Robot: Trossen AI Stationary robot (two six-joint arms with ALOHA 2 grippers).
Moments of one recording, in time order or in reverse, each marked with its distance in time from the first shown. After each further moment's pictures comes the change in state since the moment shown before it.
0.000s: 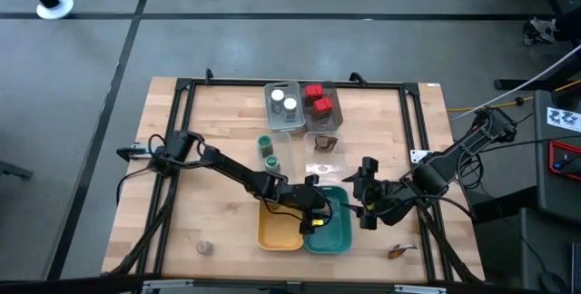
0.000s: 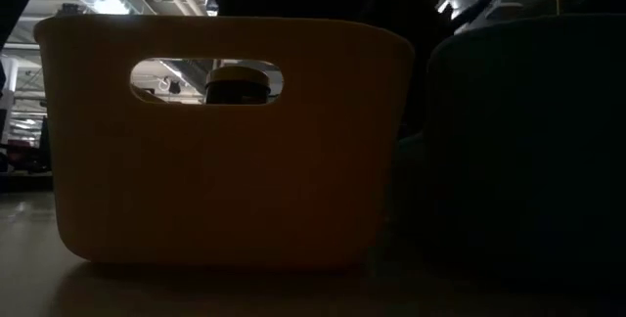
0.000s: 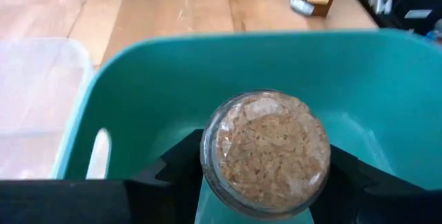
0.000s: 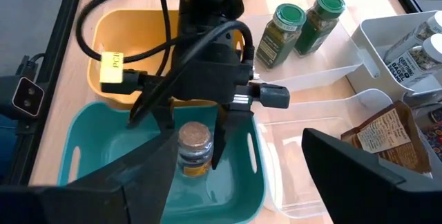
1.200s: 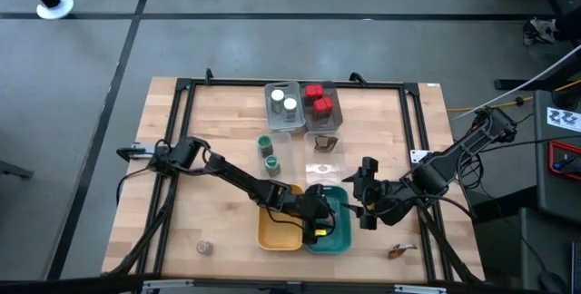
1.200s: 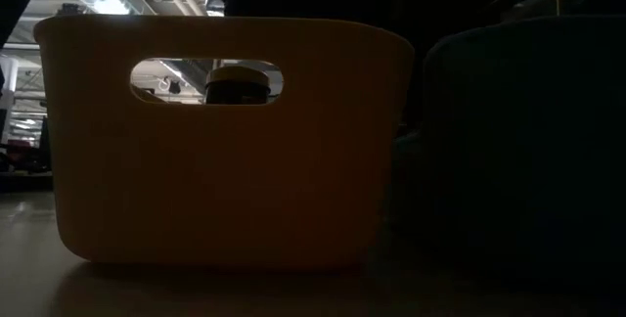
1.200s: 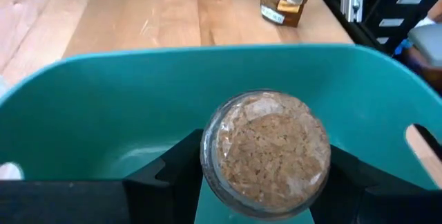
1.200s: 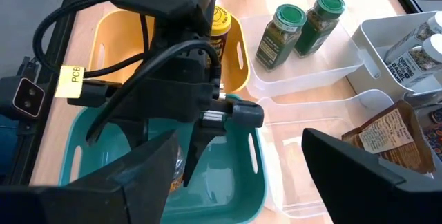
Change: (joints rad) left arm -0.042 0.076 0.084 0.021 0.004 -0.022; right arm 0.000 0.000 0.000 0.002 0.000 0.000
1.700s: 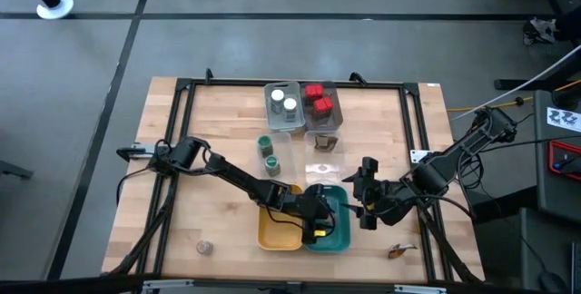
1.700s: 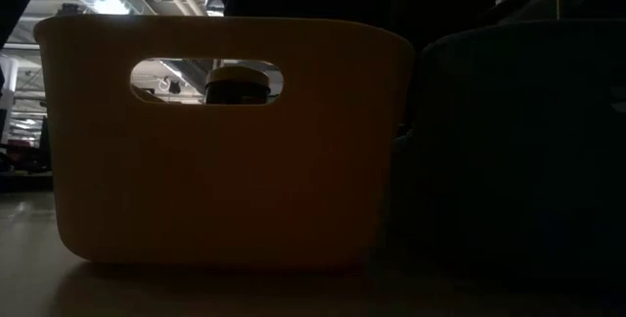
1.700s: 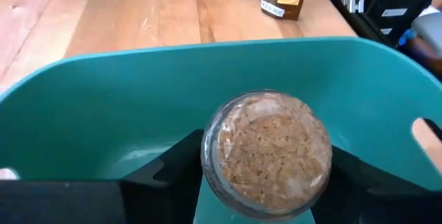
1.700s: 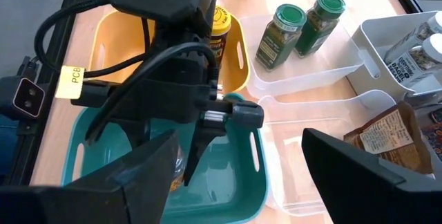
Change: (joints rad) left arm 0.000 0.000 0.000 -0.010 0.000 0.035; right arm 0.000 0.000 0.000 0.000 -0.001 0.000
